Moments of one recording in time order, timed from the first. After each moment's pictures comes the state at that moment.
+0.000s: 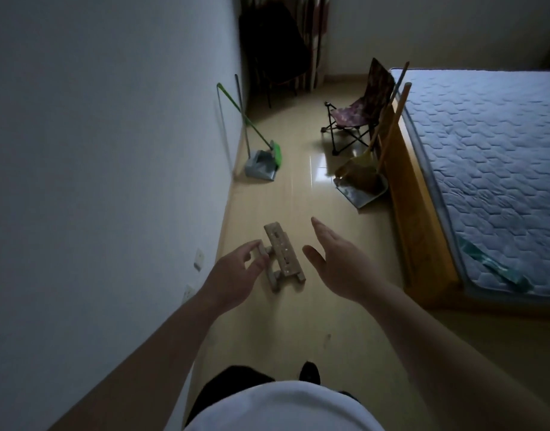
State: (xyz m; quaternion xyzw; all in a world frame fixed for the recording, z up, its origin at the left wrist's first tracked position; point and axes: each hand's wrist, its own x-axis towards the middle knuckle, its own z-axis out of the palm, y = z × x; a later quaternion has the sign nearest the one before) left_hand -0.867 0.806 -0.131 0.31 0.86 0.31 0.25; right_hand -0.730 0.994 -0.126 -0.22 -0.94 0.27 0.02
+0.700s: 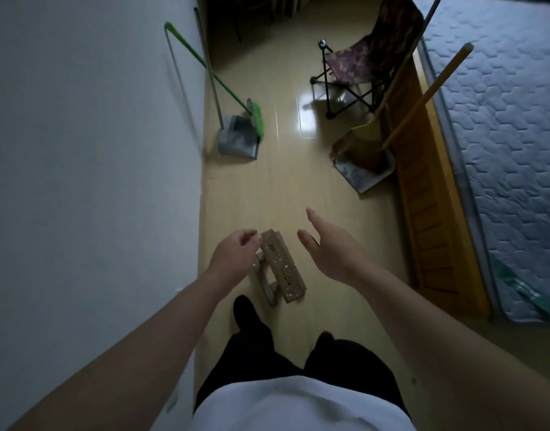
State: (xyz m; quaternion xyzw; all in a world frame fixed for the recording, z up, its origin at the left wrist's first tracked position) left_hand -1.216 1.020 -0.264 0.13 0.81 0.39 0.42; right_hand -1.076 1.174 -0.222 -0.35 -0.85 0.36 -0.13
